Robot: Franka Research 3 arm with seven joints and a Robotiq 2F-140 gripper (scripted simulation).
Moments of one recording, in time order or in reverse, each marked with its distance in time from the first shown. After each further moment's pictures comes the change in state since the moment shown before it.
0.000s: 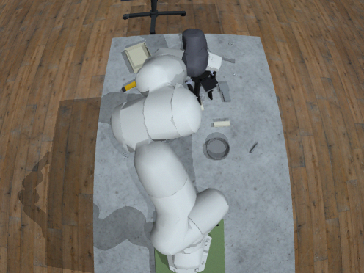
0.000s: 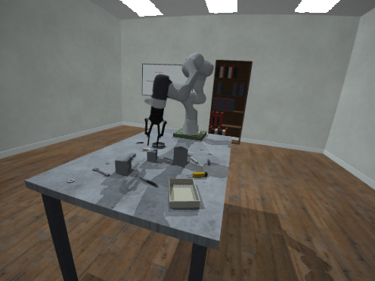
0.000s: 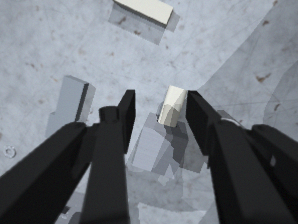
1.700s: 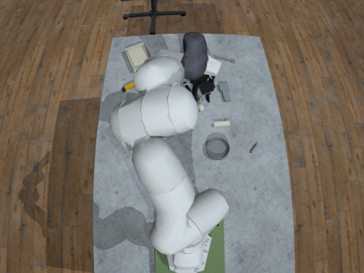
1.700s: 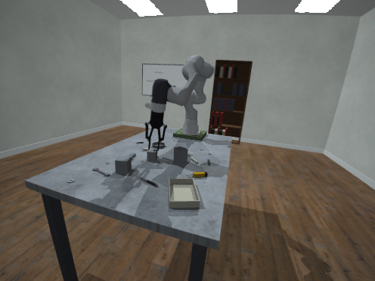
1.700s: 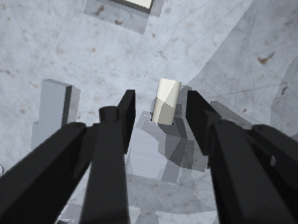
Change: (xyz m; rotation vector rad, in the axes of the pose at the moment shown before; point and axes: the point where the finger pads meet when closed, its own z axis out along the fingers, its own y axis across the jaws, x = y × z) arm -0.011 0.009 0.023 -0.030 -0.017 0.097
